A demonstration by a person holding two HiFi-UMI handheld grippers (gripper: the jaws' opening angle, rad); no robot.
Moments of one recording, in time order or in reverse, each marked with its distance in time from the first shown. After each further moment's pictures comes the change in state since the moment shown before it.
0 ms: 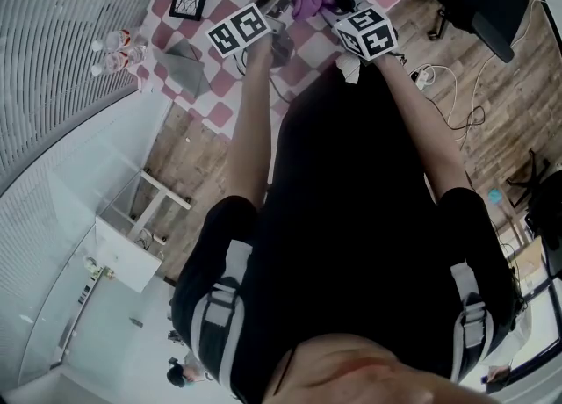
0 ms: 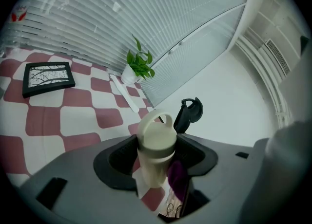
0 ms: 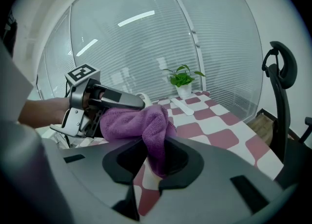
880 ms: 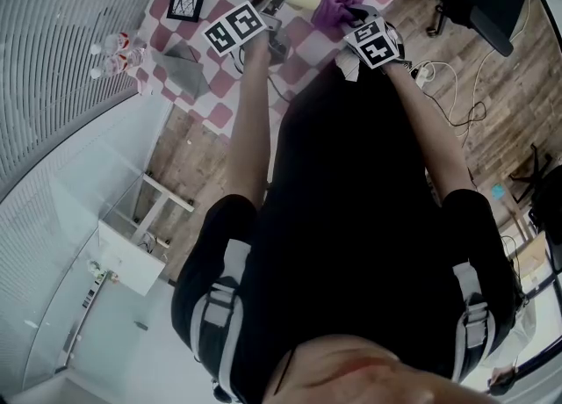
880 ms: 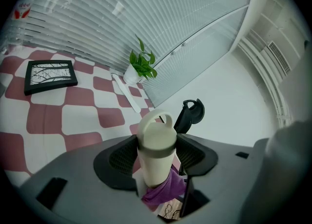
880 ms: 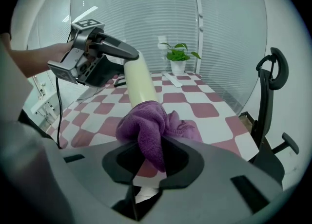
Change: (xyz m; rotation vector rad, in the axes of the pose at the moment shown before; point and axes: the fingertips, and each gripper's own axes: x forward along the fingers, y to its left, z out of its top) left arm 0.001 0.004 0.002 -0.025 -0.006 0.008; right arm -0.019 -0.029 -0.093 -0.143 0.265 -0.142
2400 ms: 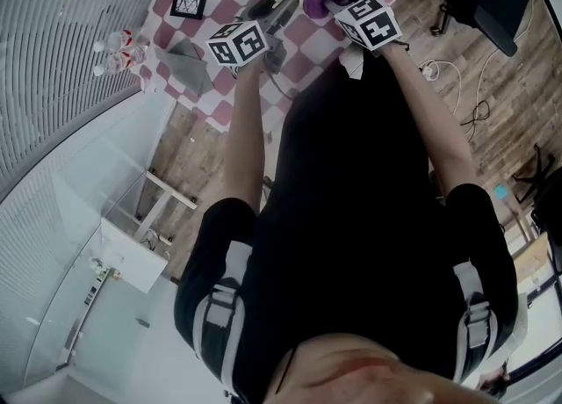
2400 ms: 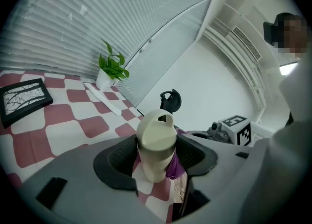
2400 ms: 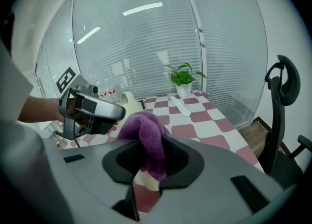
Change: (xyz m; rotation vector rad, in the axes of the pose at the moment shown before) left arm -0.018 -0.016 -0.022 0.301 0.033 -0.207; right arm -0.011 0.007 0.099 0.050 -0.173 0.097
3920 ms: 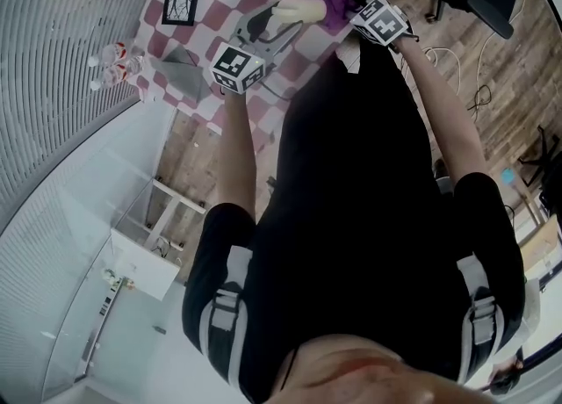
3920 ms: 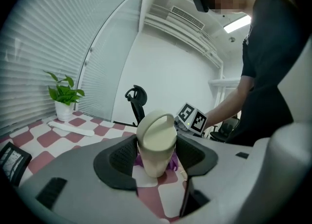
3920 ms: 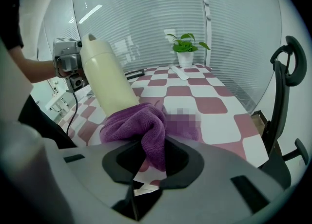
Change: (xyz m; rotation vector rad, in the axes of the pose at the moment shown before) left arm -0.019 -0.050 -0.037 0.586 0.051 -0.251; right arm 0.003 -0.028 -0.115 -0.071 0.247 0.045
